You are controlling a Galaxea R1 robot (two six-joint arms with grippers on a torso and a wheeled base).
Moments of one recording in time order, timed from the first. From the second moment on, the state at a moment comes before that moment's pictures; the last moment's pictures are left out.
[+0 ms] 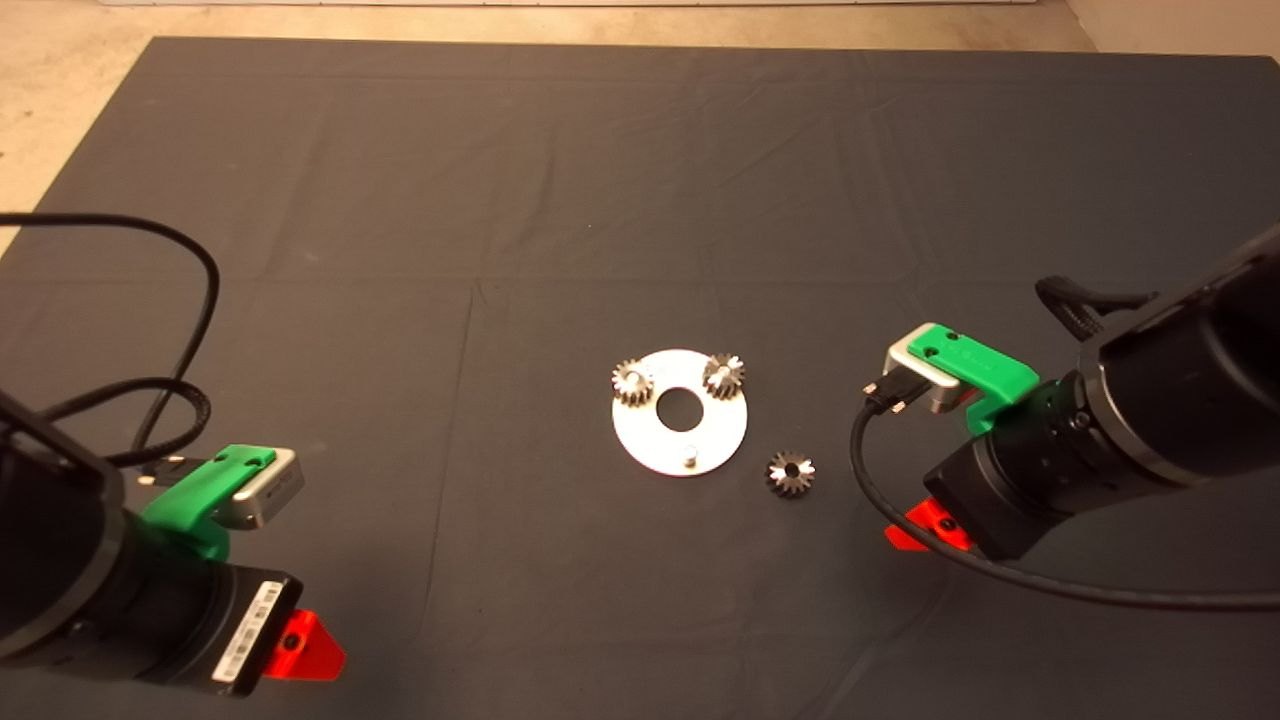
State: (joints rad) left arm -0.54 2.01 -0.35 0.00 1.53 -1.55; right arm 0.58 2.44 -0.47 -0.08 -1.53 1.46
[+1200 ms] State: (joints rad) left arm -0.54 2.01 -0.35 -0.02 1.53 -1.55; right arm 0.51 2.55 -0.59 -0.09 -1.53 1.47
